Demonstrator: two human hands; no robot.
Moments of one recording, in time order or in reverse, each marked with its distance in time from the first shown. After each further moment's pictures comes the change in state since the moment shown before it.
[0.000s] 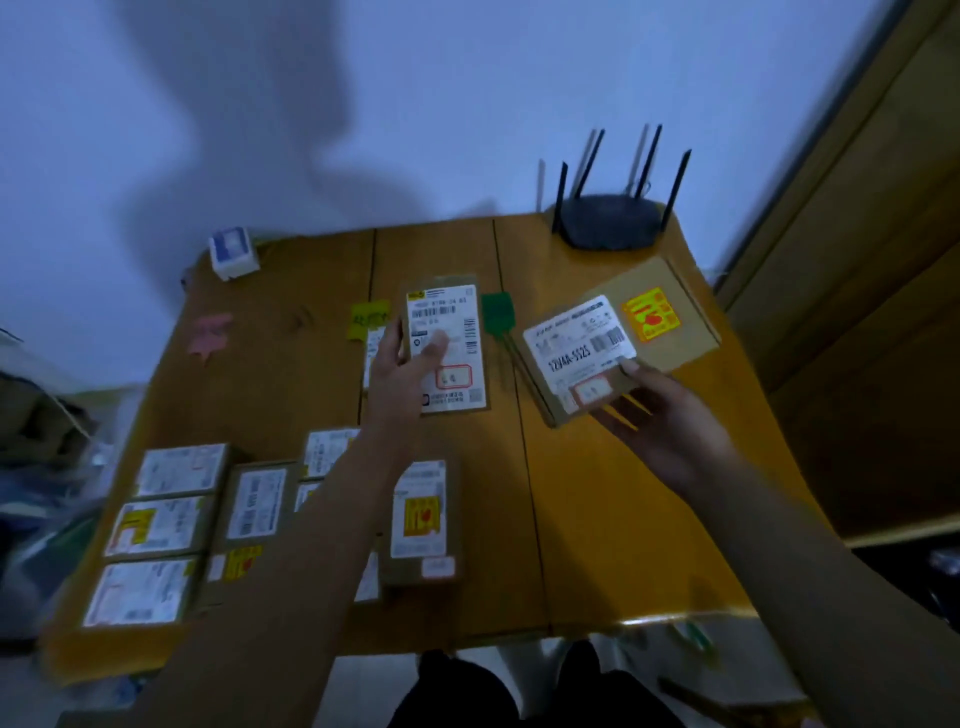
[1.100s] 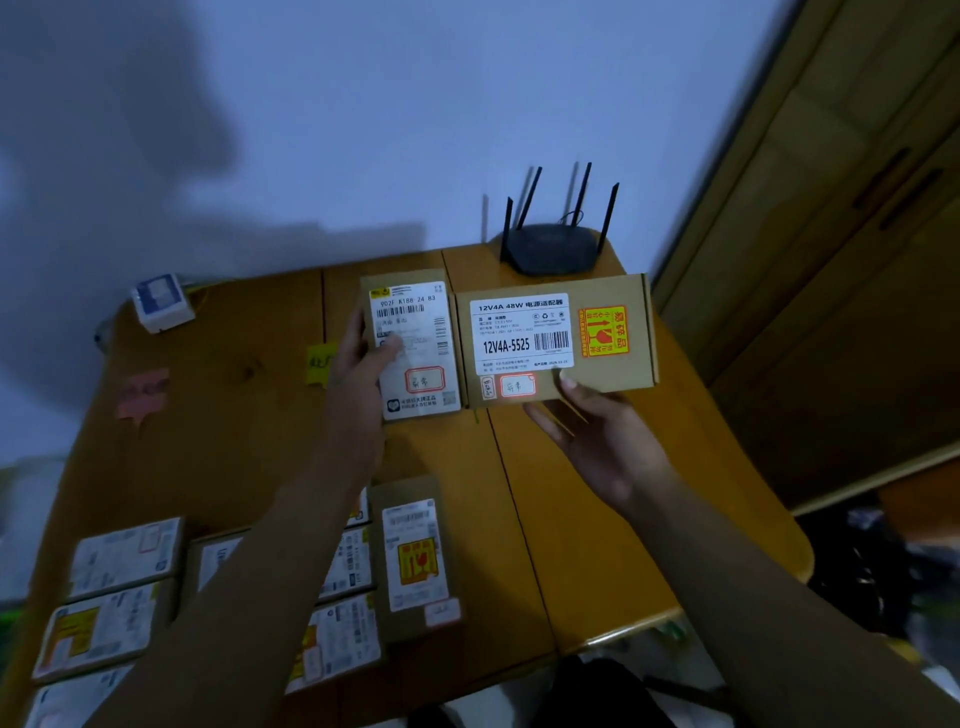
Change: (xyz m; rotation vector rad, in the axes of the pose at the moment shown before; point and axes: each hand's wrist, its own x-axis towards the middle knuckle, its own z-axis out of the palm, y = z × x) left_hand 0.026 0.045 -0.020 -0.035 -0.153 0.077; right_hand -0.028 0.023 0.076 0.152 -0.077 -0.165
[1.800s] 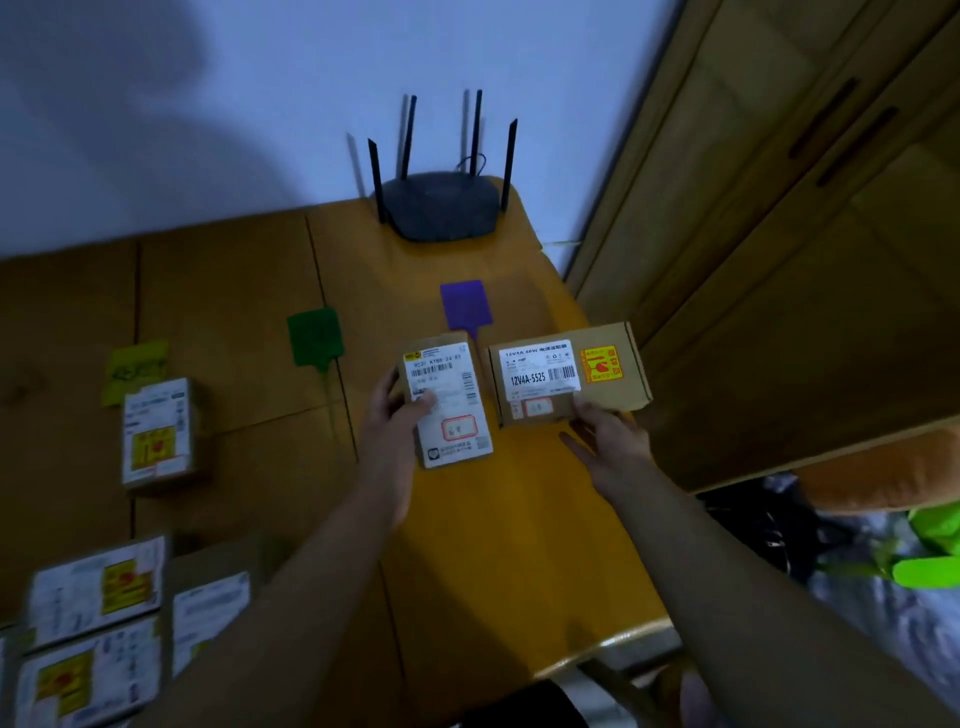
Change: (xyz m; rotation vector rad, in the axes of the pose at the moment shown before) left_hand 0.063 -0.190 0.178 -0.091 0.067 -0.466; right_hand 0.125 -0.072 -0.228 -0.126 0.767 0.097
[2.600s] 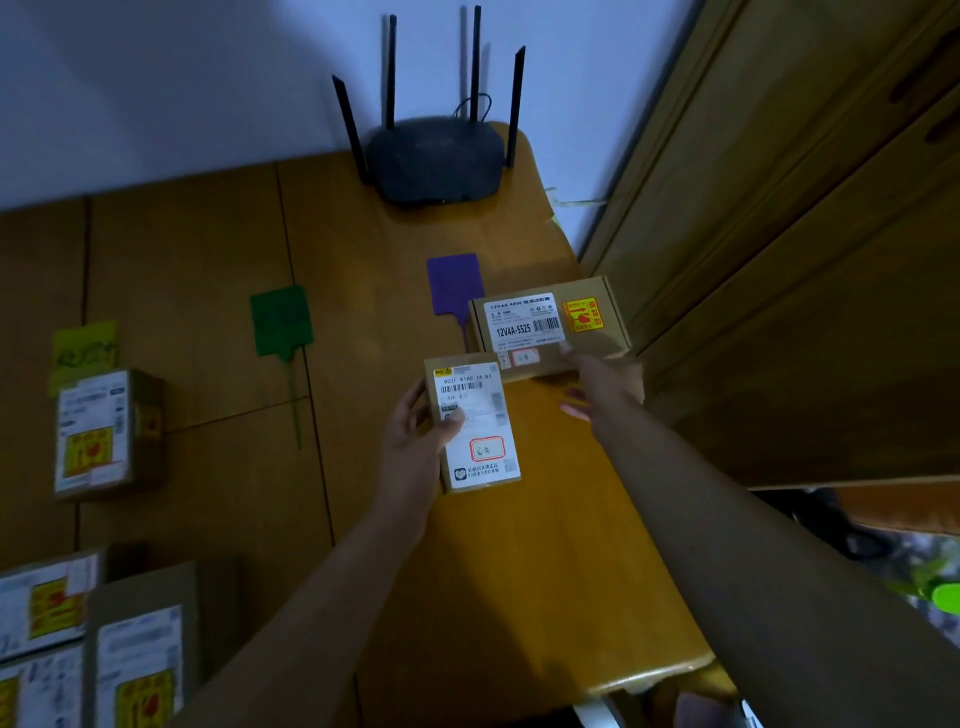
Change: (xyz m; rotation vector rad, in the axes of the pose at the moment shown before) left_hand 0.039 -0.050 0.048 0.127 0.076 -0.057; right_hand 0.105 -0.036 0.051 -0.519 0.141 -0.044
